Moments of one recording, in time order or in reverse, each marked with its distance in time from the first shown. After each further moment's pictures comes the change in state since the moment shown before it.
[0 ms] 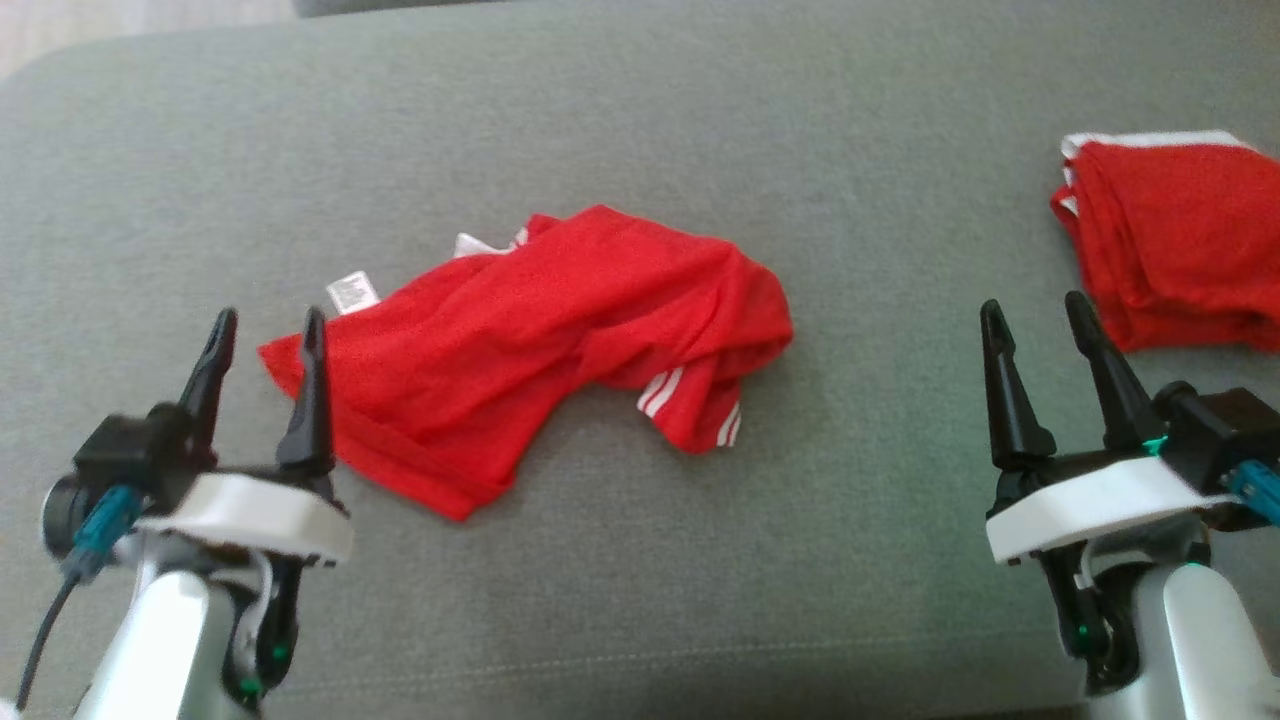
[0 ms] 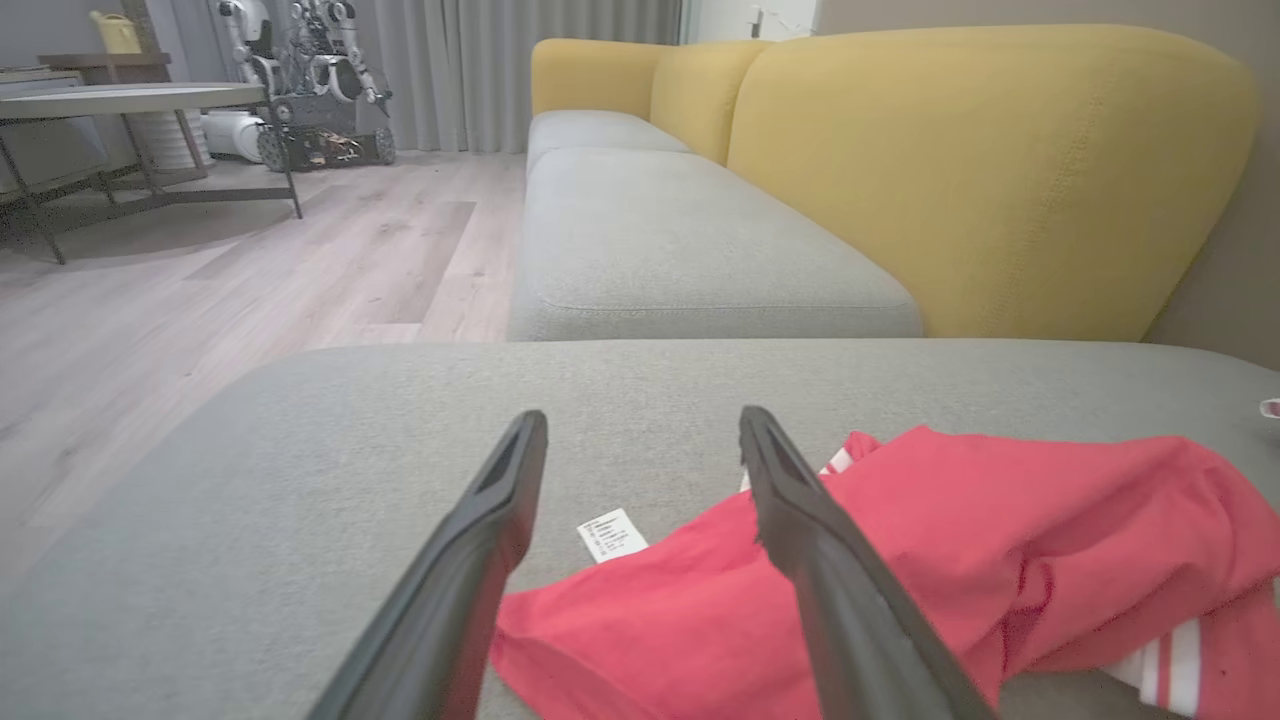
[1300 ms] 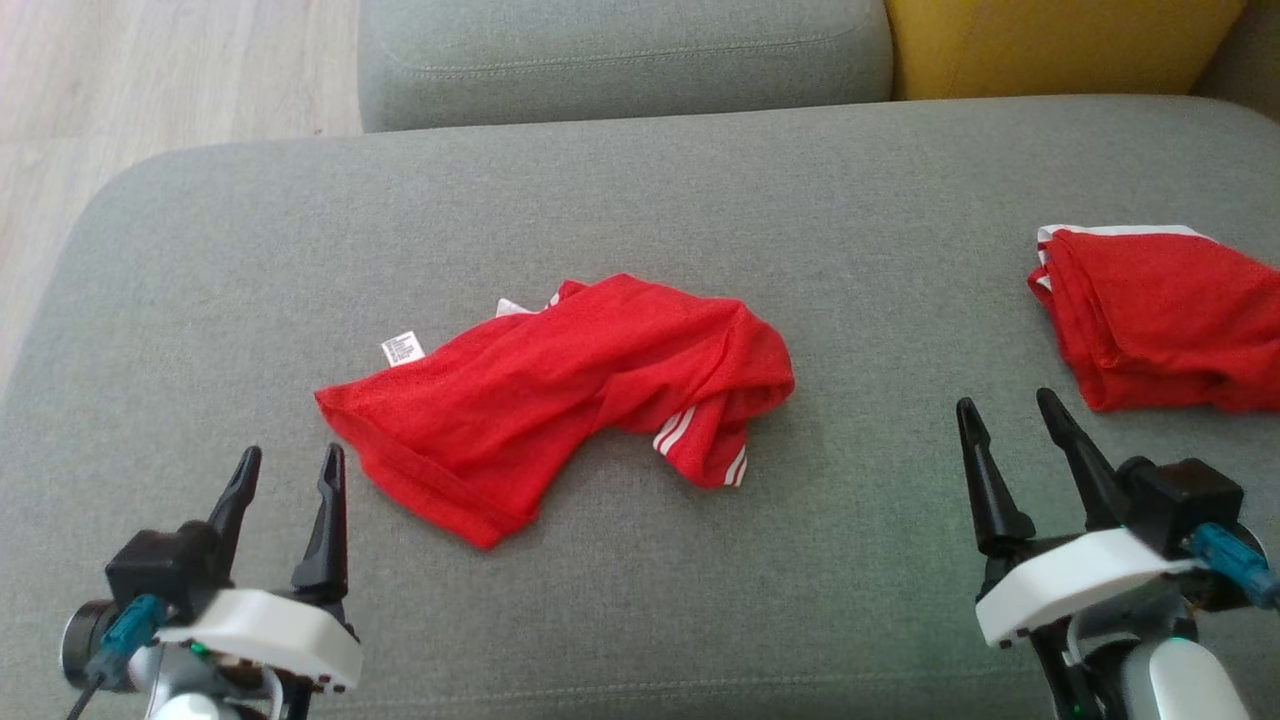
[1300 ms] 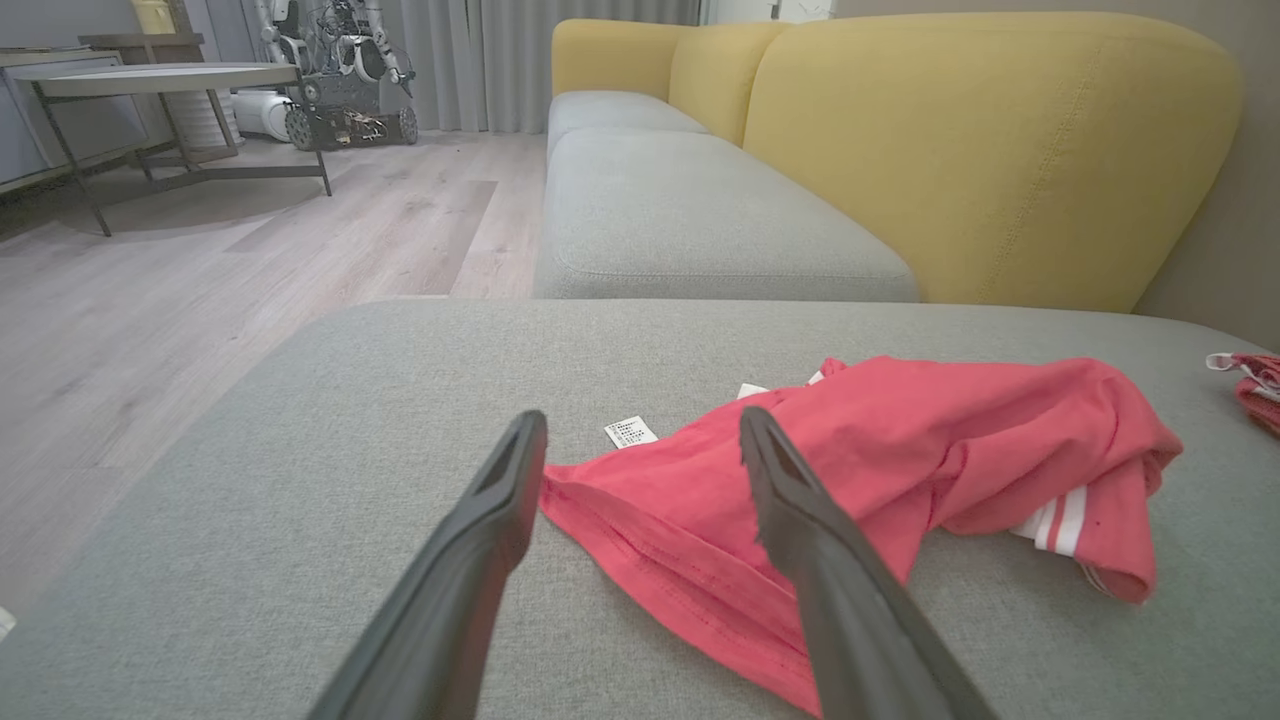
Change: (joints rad) left arm 0.225 0.037 -0.014 -0.084 -0.037 0.041 0.054; right arm 0.129 0.000 0.017 -0.010 -0.027 0.000 0.063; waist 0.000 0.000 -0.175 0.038
